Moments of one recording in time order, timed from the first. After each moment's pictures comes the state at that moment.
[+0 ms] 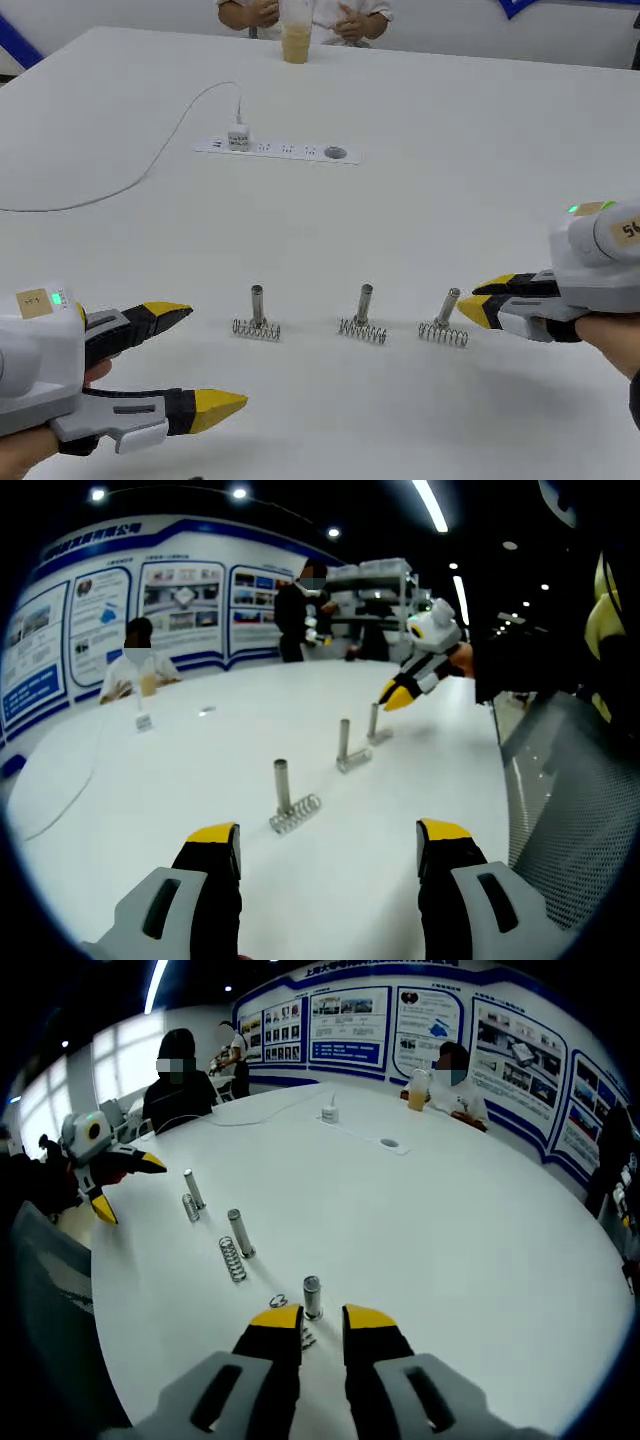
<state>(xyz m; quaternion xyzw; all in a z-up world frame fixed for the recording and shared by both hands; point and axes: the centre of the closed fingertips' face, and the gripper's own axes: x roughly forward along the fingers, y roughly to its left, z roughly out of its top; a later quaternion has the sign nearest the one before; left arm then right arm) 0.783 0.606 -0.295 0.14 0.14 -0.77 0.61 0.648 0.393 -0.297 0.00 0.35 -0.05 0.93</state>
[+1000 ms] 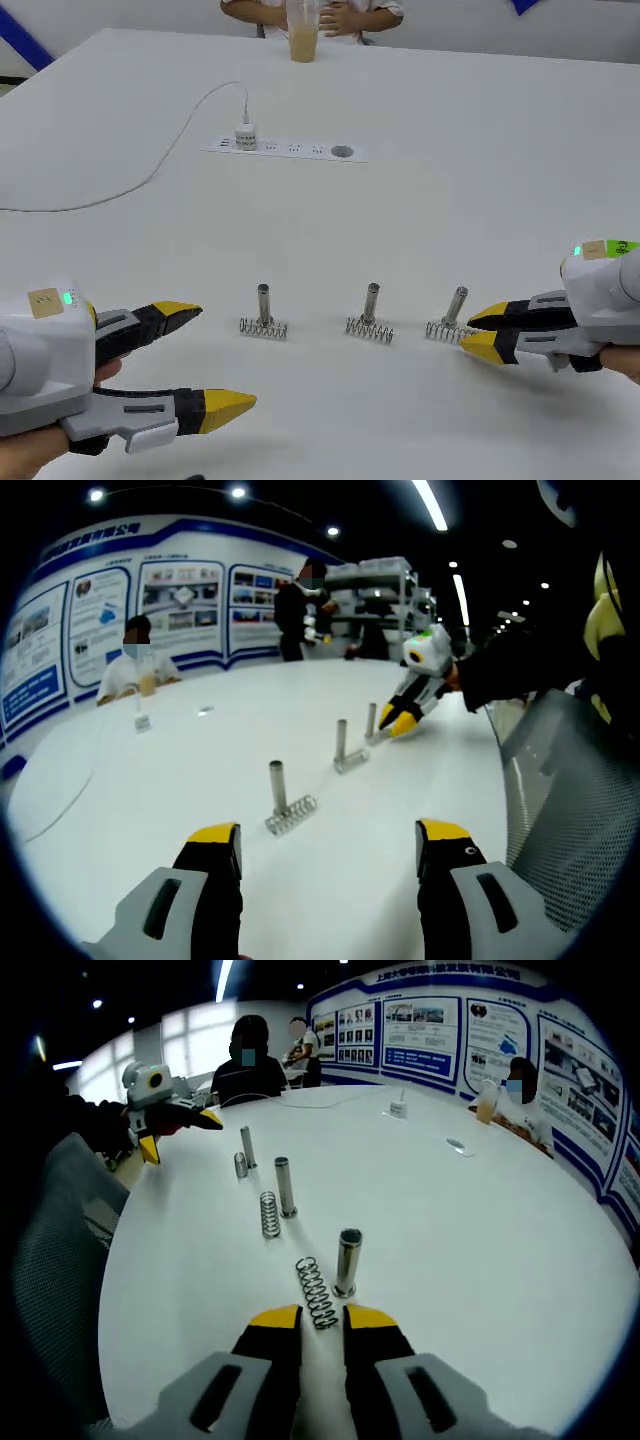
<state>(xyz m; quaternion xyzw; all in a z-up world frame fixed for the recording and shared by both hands) 0.779 0.606 -0.294 0.14 0.14 -0.77 0.61 0.647 0.412 -0.339 -0.04 0.34 0.10 0.93</state>
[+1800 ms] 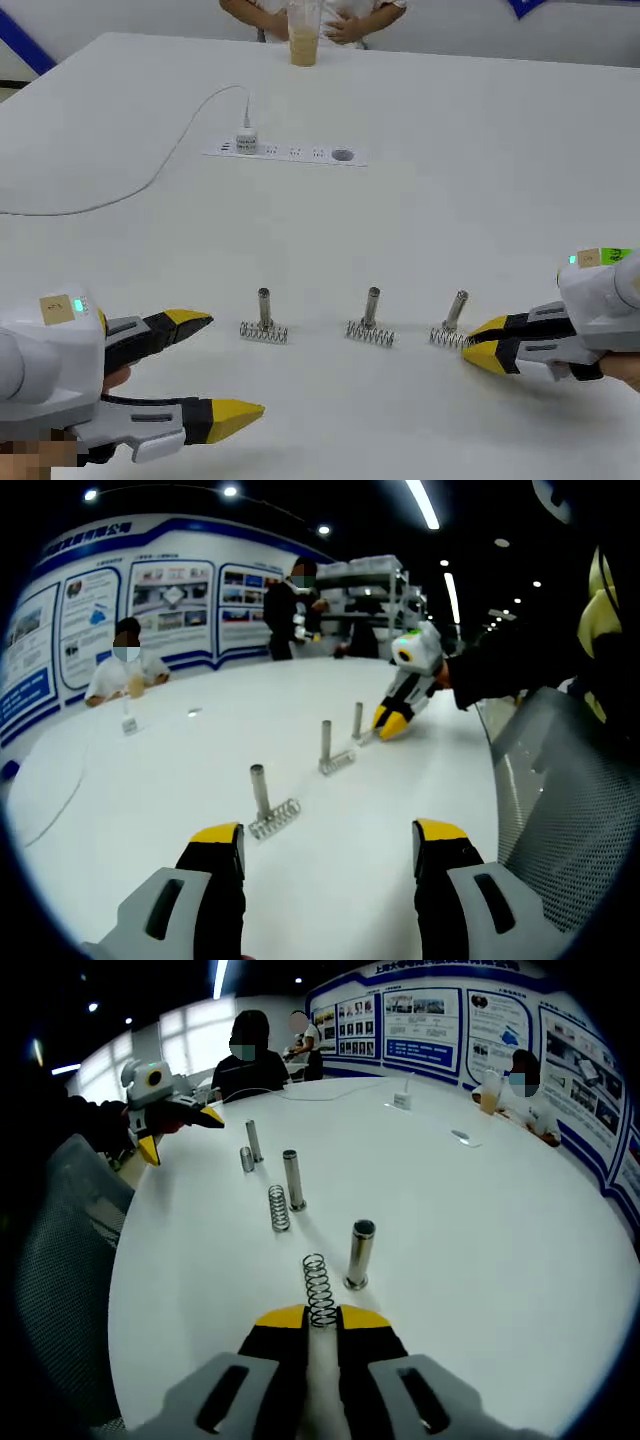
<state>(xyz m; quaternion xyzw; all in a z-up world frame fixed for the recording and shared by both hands) 0.764 0.603 -0.294 0.15 0.14 -0.78 0.59 0.639 0.423 -0.335 -0.03 0.36 0.11 0.93</state>
